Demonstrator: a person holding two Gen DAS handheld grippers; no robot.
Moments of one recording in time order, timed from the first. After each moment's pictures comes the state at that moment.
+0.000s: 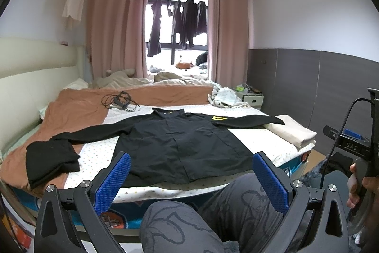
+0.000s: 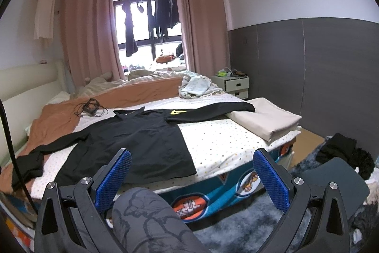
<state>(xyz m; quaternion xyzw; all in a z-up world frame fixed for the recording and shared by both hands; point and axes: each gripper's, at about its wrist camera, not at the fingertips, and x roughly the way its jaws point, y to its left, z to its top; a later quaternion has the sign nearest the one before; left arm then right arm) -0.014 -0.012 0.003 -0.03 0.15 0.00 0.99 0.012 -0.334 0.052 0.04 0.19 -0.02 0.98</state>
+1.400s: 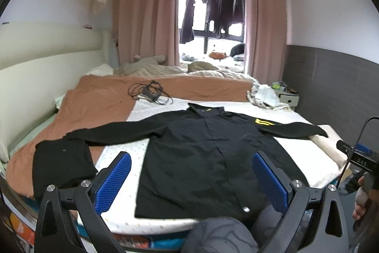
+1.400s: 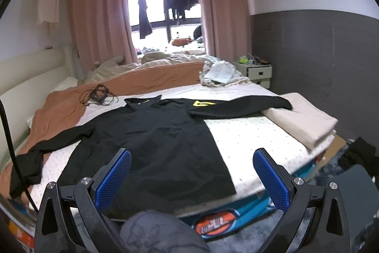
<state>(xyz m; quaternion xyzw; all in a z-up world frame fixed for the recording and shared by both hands) 0.125 0.095 0.007 -0.05 0.19 0.09 0.98 0.183 -0.249 0.033 0.03 0.25 0.04 0.97</state>
